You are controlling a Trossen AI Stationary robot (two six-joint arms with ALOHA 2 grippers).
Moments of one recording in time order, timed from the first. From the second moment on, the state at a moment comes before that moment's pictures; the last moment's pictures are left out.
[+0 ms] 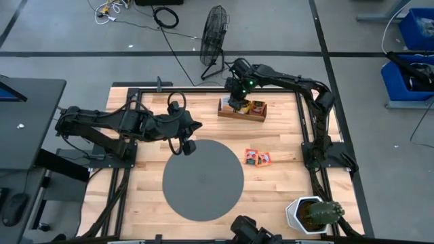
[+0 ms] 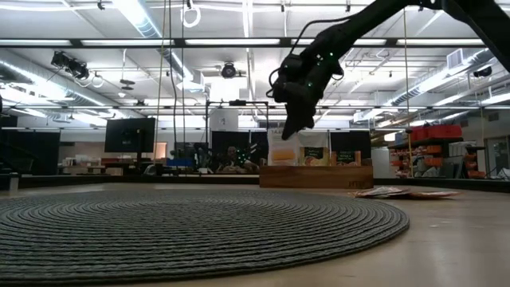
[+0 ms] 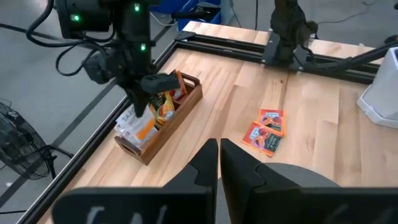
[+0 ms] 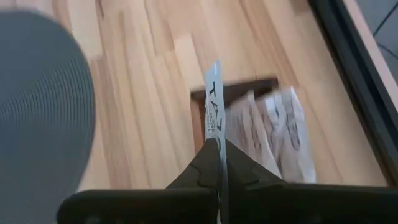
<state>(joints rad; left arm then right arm) -0.17 1.33 1.43 -0.69 -0.55 -0.28 -0.65 1.97 1.63 -0.81 -0.38 -0.26</state>
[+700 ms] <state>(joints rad) -0.17 1.33 1.43 -0.68 -0.55 -0.31 -0.65 1.97 1.42 -0.57 -0.38 -0.22</state>
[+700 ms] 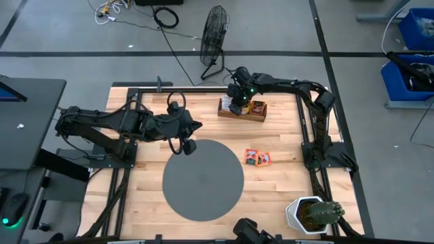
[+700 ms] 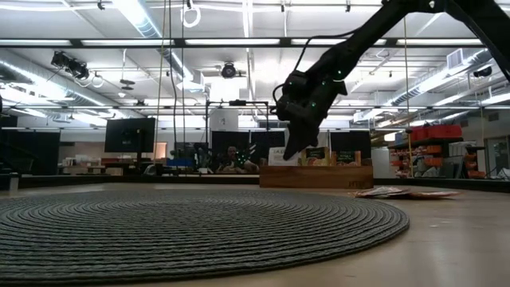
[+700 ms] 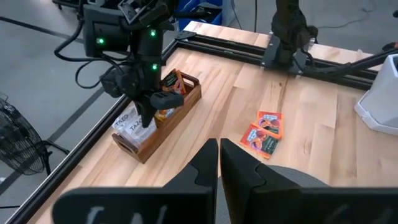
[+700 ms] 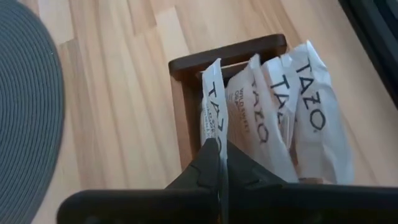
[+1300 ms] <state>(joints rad) -0.17 1.33 1.43 -0.68 -0.55 -0.33 -0.65 1.97 1.45 -0.61 -0.37 -0.22</state>
